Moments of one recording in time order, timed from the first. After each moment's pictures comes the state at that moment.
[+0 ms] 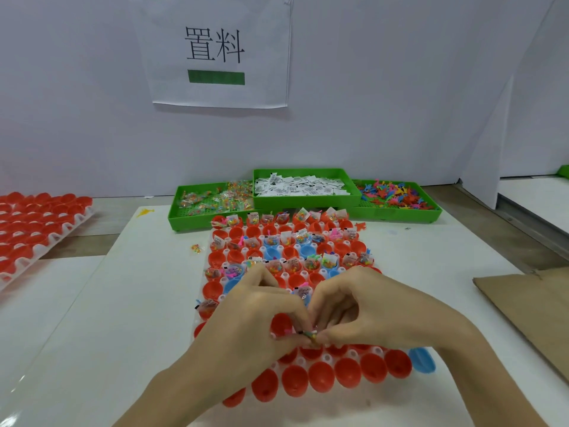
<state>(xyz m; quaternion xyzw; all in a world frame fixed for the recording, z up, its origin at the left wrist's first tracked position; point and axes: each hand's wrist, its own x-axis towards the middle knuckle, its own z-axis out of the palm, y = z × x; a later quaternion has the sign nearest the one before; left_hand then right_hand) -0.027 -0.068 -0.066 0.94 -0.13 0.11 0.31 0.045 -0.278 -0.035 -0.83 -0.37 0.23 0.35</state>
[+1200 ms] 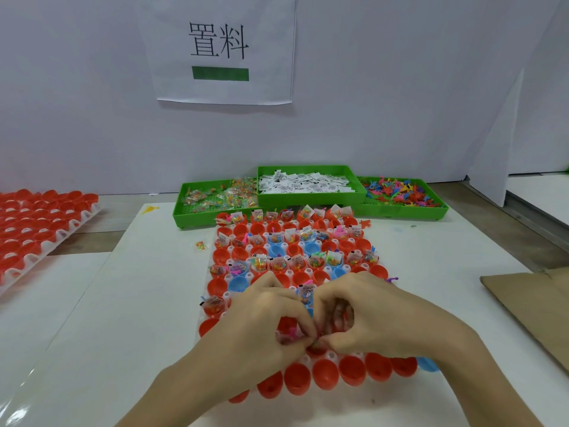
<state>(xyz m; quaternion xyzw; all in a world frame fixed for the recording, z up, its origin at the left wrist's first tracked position) -0.024 -0.067 -0.081 0.93 -0.17 0.06 0.32 0.043 -0.273 -0.047 -0.87 -0.39 0.17 0.27</state>
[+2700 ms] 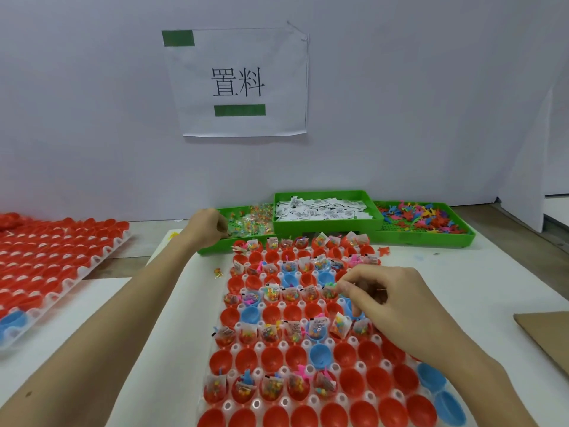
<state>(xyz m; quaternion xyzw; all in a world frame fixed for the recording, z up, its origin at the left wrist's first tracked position) 0.194 0.114 -0.073 0.98 0.10 0.10 0.11 0.082 -0.281 -0.062 -0.84 -0.33 -0.07 0.42</state>
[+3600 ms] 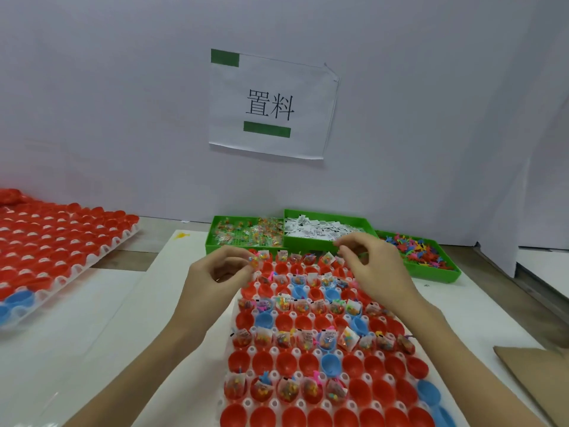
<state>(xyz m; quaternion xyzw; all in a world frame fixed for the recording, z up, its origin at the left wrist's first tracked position) 0.013 0.021 -0.066 0.72 0.03 0.28 0.63 0.133 -0.229 -0.028 -0.87 -0.28 -0.17 0.36</state>
